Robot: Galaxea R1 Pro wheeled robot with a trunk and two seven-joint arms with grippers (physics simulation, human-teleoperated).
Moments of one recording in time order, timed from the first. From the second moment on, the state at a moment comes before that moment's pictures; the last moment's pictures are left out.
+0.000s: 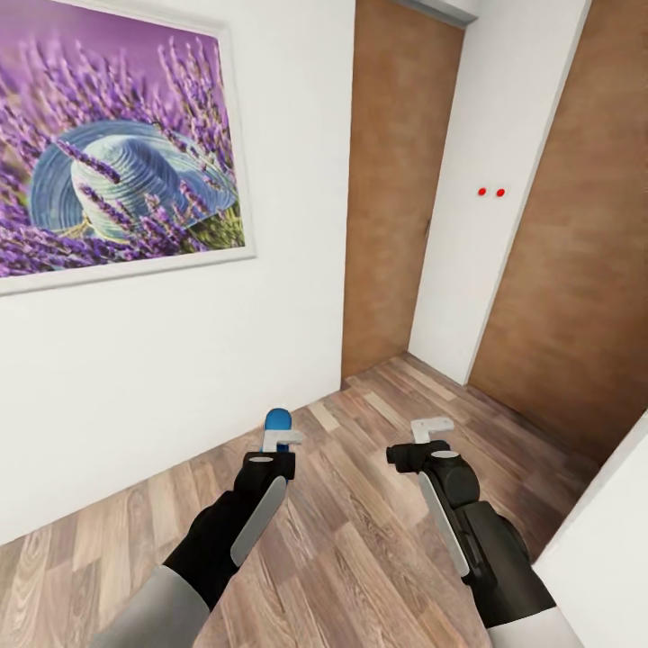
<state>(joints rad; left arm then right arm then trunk) -0.60 -0.11 -0.45 -1.07 0.45 0.66 0.62 -0.48 0.04 0.19 -1.40 -0.07 0.88 -0.24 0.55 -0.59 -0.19</state>
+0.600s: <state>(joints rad) -0.60 -0.11 -0.45 -1.07 0.45 0.66 0.62 -0.48 0.04 0.19 -1.40 -0.07 0.88 -0.24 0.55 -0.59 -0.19</state>
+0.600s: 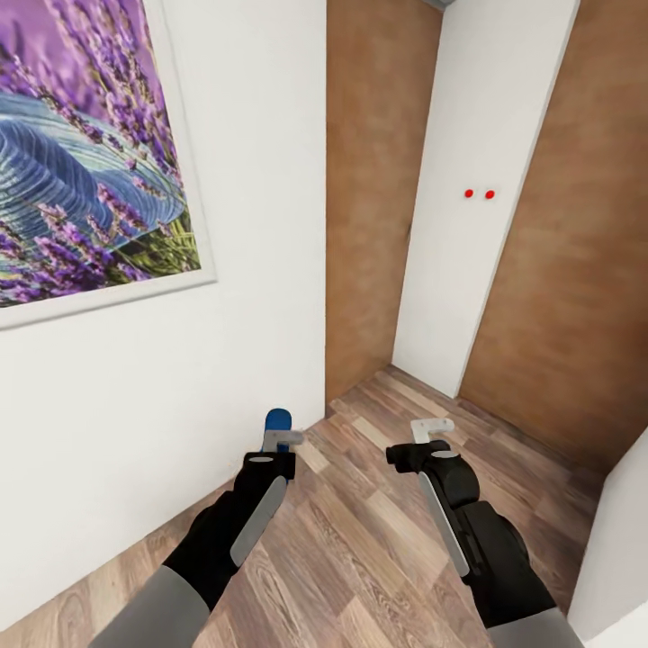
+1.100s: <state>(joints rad) -0.60 -0.11 -0.45 -1.07 0.45 0.66 0.62 -0.48 0.04 0.19 -1.40 -0.07 0.88 -0.24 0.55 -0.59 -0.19</state>
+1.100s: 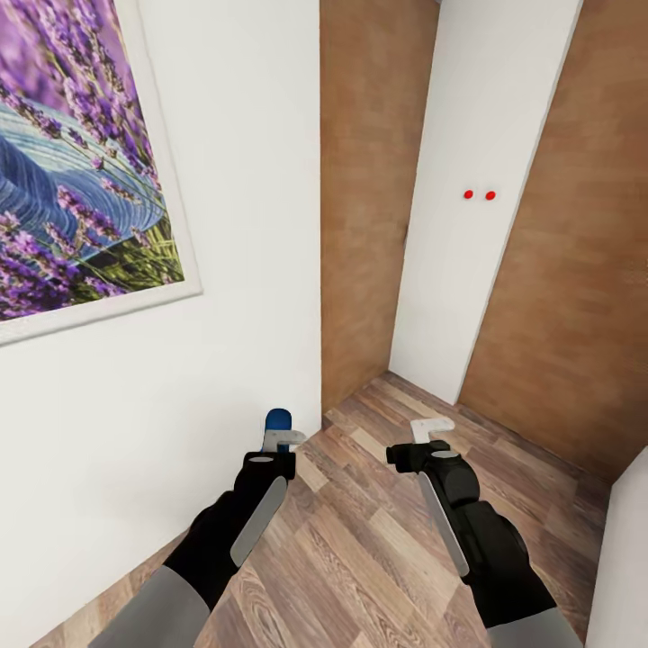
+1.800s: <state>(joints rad) -0.60 -0.11 -0.45 -1.07 0.44 0.66 0.62 -0.48 0.04 0.19 -1.40 -0.07 0.88 -0.24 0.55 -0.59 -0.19</state>
